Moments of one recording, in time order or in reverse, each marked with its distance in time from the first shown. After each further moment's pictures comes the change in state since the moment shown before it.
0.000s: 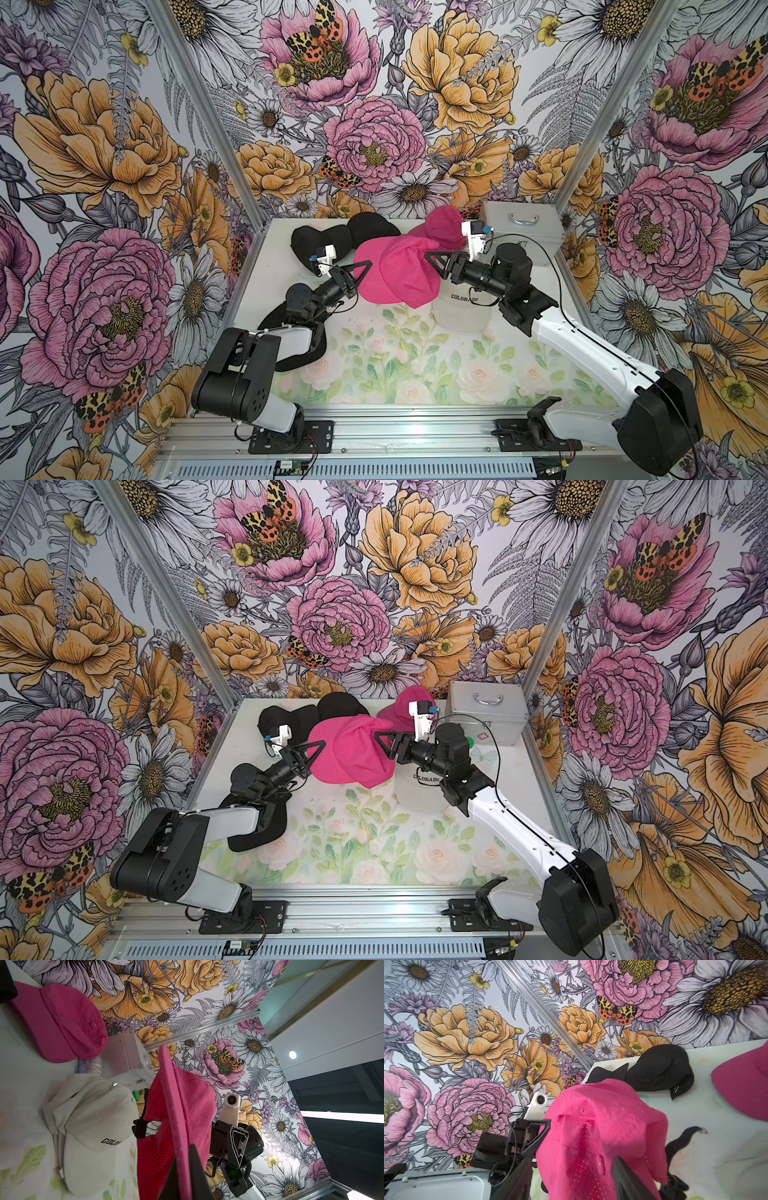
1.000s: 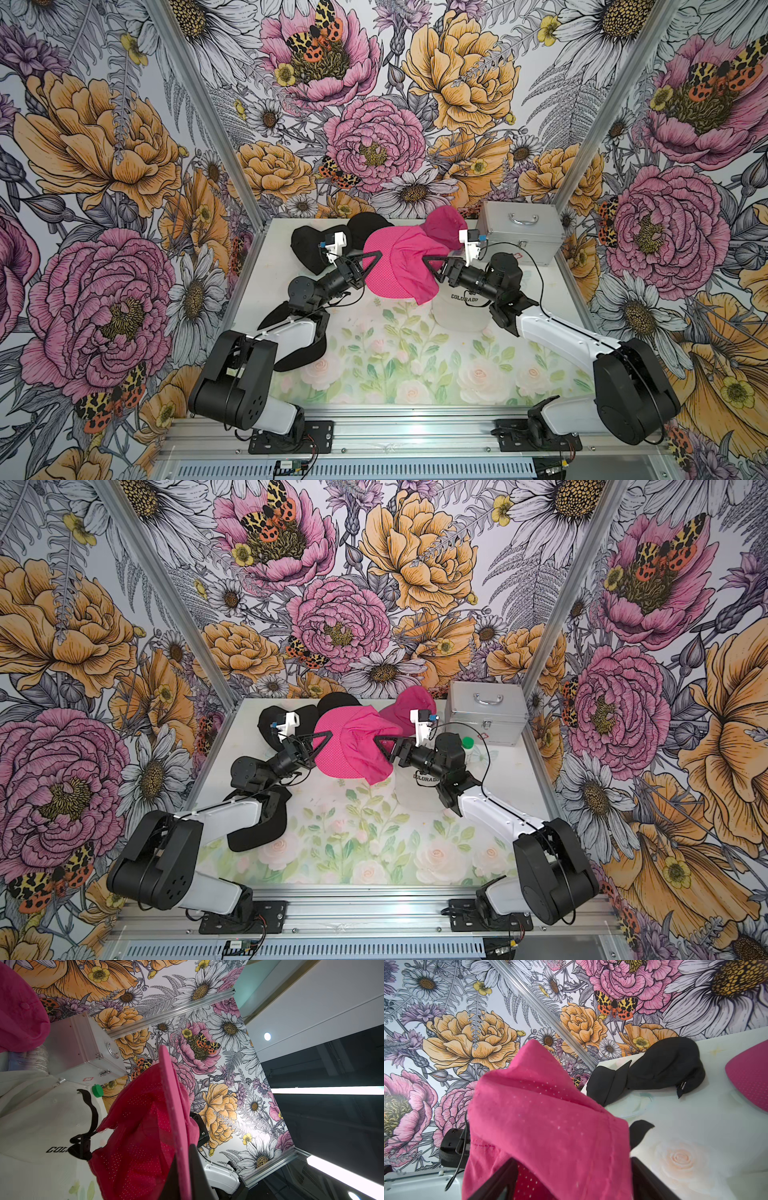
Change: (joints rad) left arm -0.072 -0.038 0.129 0.017 0.039 -0.106; right arm -0.042 0.152 -0.136 0.419 -0.166 0.086
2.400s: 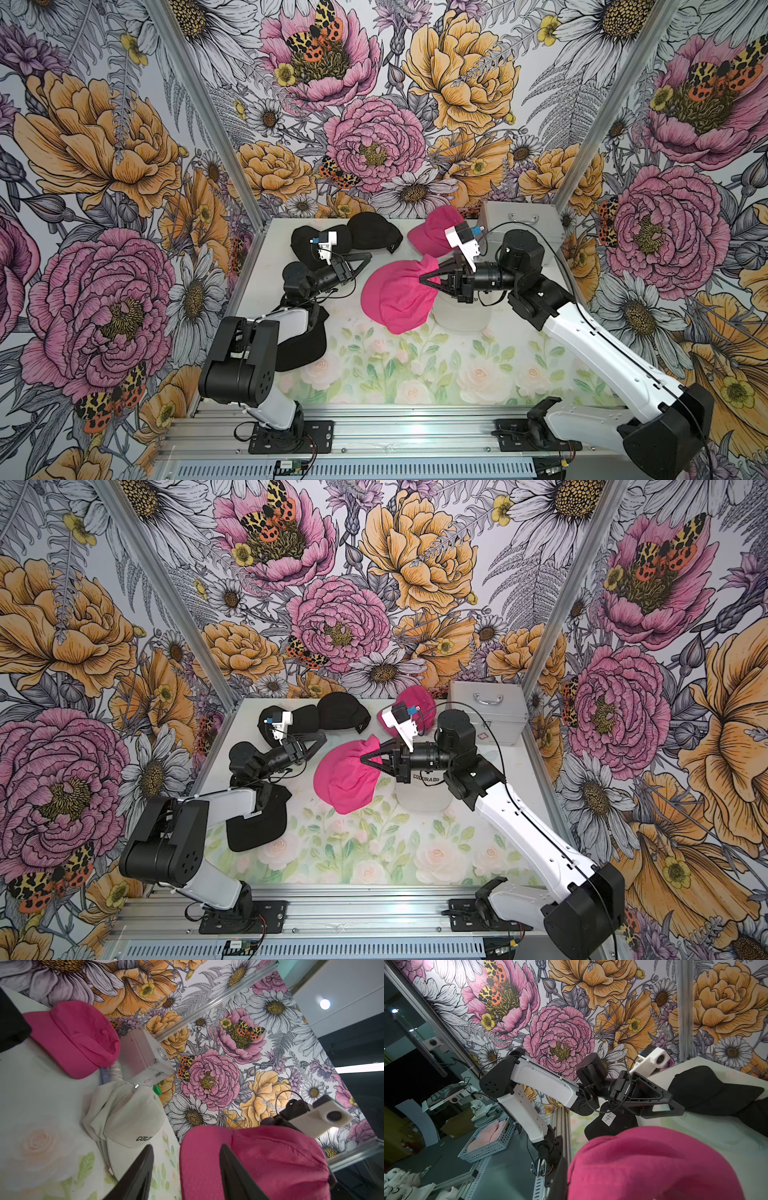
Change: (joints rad) left arm 0.194 0.106 0.026 -0.266 0.151 0.418; right arm 0.097 -0.185 0.375 -0.700 -0.470 -0.543
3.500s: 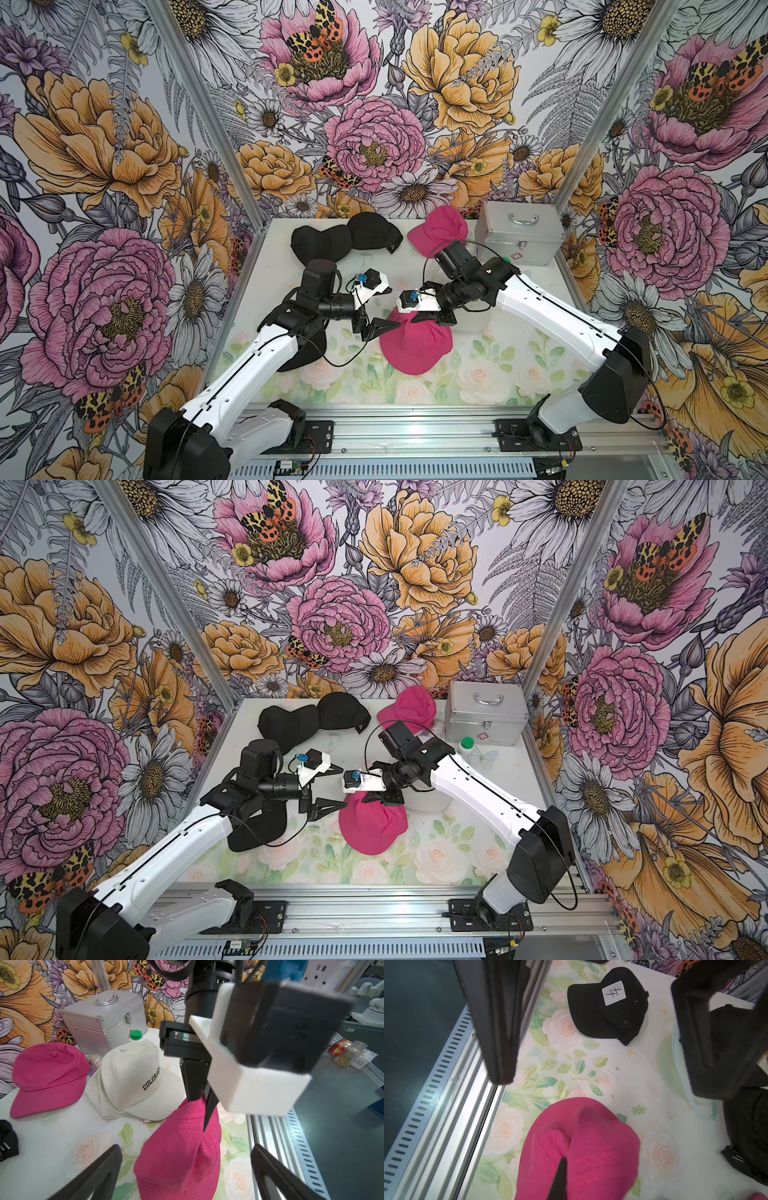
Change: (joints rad) left arm -0.364 -0.452 0.232 -1.404 -0.005 1.621; right arm 0.185 0.325 0.245 -0.838 0.473 -1.238
